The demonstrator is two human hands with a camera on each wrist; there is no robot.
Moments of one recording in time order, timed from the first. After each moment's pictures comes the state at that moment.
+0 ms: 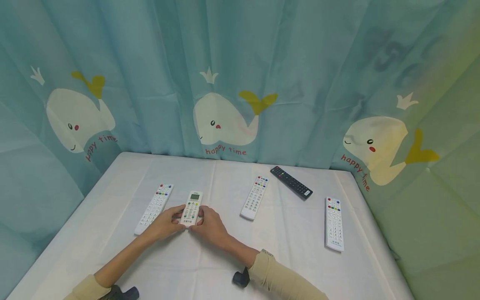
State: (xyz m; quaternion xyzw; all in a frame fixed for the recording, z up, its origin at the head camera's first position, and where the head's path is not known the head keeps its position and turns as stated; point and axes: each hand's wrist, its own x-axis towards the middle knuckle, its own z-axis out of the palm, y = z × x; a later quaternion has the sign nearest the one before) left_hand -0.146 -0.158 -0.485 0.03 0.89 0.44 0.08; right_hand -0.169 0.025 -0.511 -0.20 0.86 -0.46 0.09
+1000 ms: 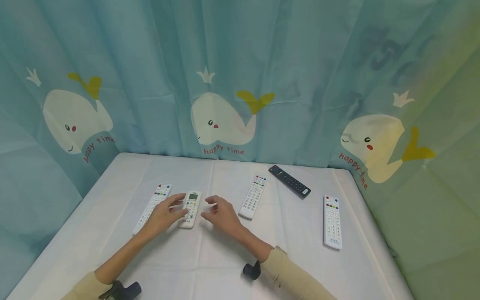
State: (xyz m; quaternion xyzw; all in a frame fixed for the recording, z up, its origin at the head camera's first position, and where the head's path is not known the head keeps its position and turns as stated) left_hand -0.158 -0.154 -0.476 0.04 0.87 0.49 0.00; right_hand -0.184 0.066 -0.488 -0.20 0.84 -0.50 0.07
